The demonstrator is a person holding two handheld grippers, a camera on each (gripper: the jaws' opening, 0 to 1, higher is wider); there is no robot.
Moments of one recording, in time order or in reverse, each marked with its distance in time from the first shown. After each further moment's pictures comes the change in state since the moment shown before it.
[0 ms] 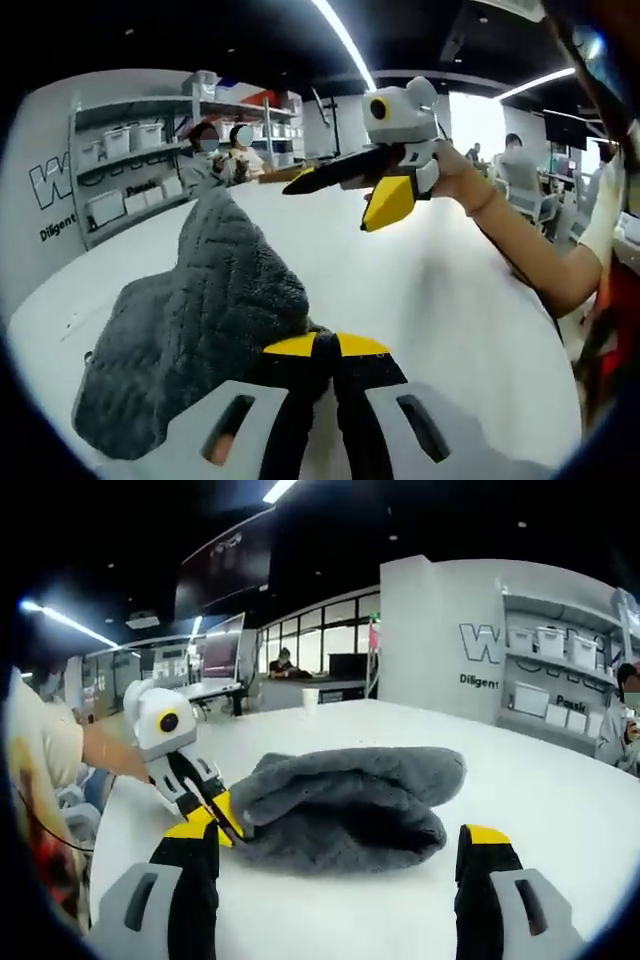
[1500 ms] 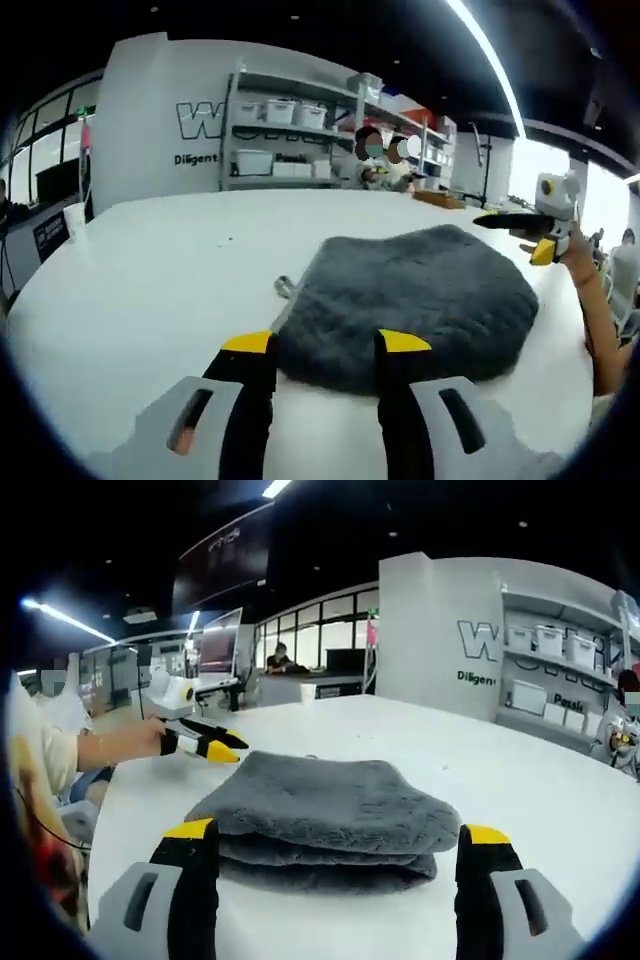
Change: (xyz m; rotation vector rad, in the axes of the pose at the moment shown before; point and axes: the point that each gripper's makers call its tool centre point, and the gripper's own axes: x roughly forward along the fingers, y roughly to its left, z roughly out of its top) left arm -0.123 0.139 -0.065 -0.433 -0.034 0.590; right arm 0.003 -0.001 -0.004 -0.003 0.024 -0.010
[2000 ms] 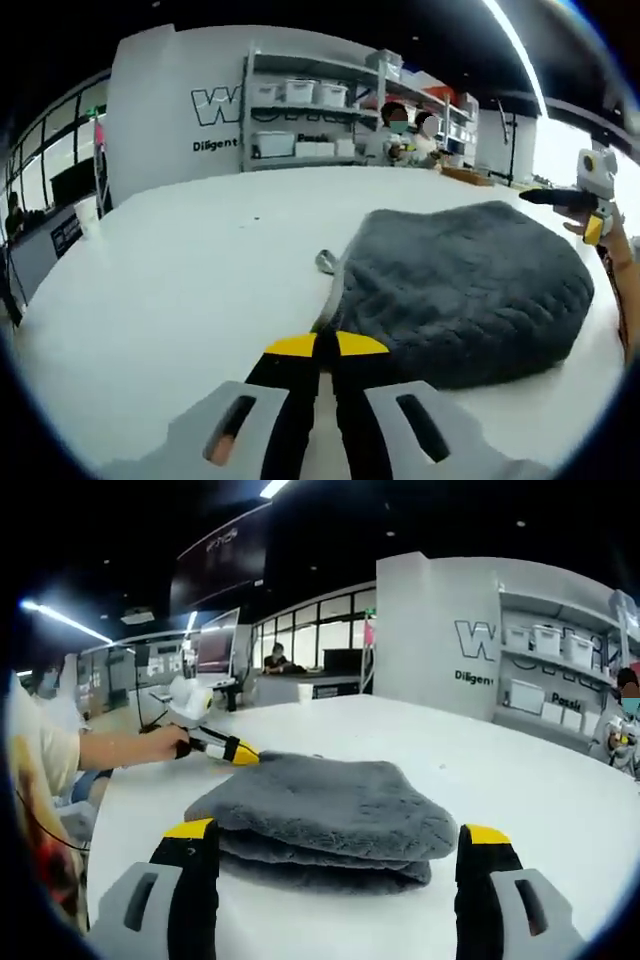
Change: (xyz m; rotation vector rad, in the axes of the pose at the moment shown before) left arm 0.037 0.029 -0.004 0.116 0.078 0.102; right arm -0.002 -0.002 0.000 0.003 -0.001 -0.012
